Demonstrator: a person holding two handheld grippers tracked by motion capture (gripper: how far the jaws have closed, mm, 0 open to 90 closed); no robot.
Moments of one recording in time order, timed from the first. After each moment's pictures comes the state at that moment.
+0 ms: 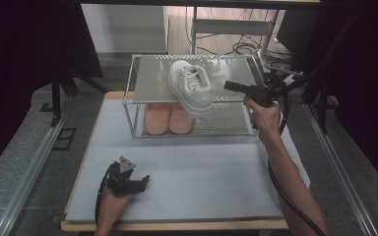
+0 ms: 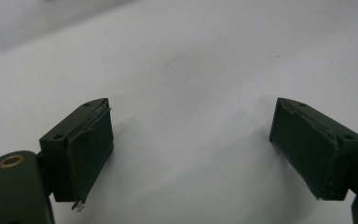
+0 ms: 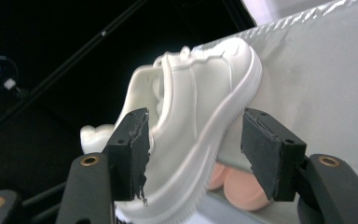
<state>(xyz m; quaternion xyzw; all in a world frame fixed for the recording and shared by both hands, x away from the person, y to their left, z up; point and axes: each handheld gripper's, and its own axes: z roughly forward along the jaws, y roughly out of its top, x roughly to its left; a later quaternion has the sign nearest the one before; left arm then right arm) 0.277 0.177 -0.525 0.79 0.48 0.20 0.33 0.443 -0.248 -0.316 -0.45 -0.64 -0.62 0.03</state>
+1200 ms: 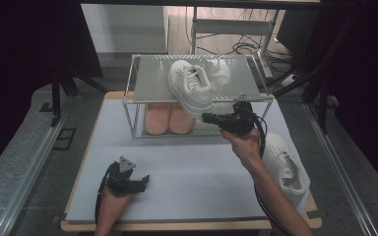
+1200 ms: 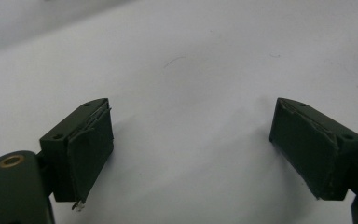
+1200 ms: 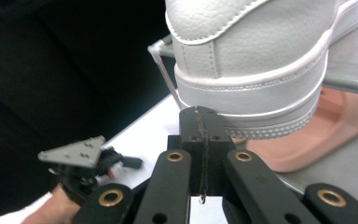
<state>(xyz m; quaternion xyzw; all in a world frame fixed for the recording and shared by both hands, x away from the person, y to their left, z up) 0.277 0.178 -0.525 0.79 0.48 0.20 0.33 0.385 -0.184 -0.355 -0.35 -0.73 -0.58 0.01</state>
